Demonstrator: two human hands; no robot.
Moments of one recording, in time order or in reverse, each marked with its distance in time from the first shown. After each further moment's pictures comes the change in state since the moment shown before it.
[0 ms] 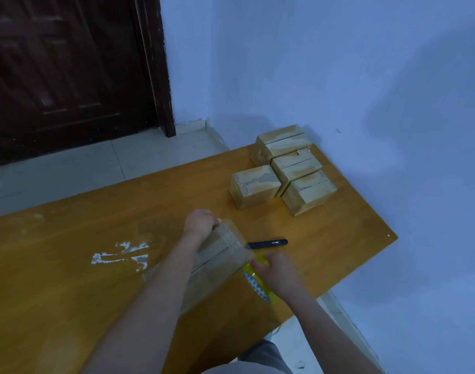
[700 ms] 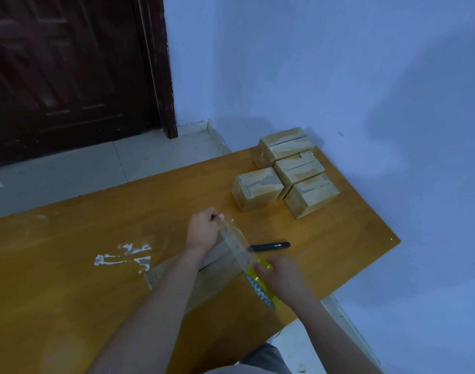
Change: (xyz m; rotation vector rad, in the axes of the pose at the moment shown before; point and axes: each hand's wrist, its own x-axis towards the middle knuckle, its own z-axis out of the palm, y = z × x) left_hand -0.012 -0.009 0.011 -0.104 0.263 0.290; right_hand -0.009 -0.008 -0.008 -0.053 -0.003 -0.019
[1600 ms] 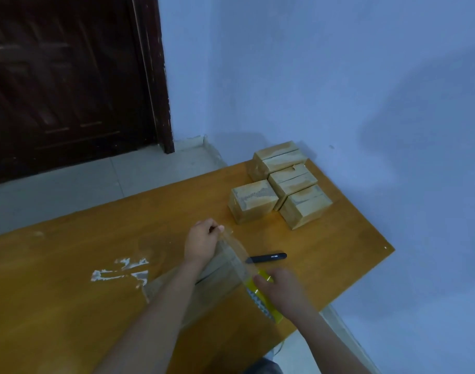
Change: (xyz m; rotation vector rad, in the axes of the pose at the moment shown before) left_hand -0.003 -0.003 0.001 -0.011 -0.004 0.077; right_hand -0.011 -0.001 -0.004 0.031 0.016 0.051
